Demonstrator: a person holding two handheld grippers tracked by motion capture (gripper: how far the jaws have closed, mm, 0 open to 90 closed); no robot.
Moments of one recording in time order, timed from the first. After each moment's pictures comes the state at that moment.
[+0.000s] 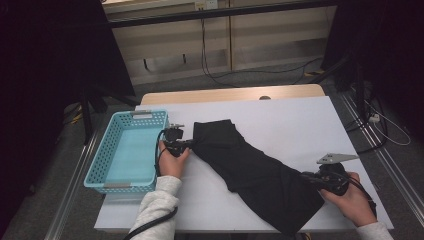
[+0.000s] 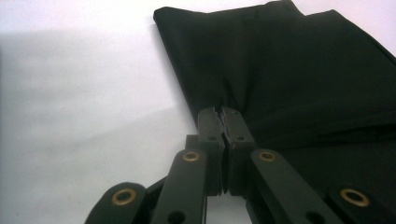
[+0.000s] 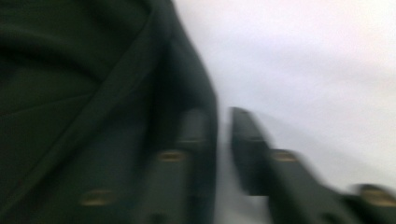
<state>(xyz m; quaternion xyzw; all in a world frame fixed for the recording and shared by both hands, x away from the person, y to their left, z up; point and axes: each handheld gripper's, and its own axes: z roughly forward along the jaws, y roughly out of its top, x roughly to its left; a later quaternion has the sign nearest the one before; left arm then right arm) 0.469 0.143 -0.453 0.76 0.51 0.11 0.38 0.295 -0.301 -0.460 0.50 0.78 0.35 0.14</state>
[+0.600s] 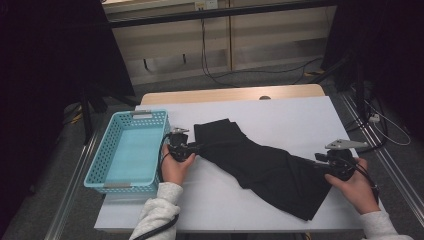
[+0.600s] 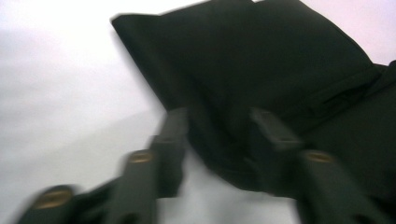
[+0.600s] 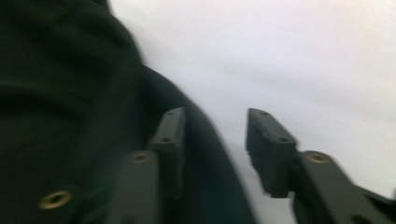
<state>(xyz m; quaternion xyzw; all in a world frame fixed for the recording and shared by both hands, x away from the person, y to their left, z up) 0.450 0.132 -0.454 0.78 0.47 0.12 0.40 0.322 -0.323 -0.450 0.52 0.75 0.35 0.22</state>
